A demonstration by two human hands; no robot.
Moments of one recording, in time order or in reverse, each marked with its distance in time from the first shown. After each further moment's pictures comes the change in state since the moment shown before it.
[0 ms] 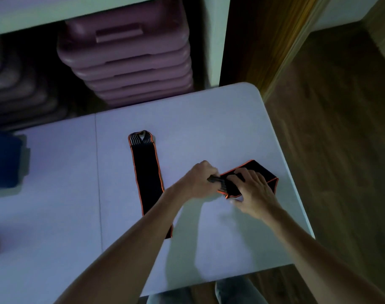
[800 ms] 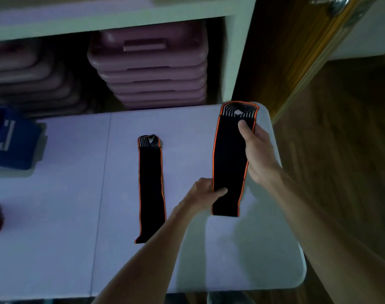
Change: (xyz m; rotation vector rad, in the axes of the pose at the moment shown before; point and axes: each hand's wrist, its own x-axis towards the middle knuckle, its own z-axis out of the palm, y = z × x) left_hand 0.001 0.013 0.028 -0.478 0.158 -0.332; right_hand 0.082 -0.045 -0.149 1.525 0.242 0.270
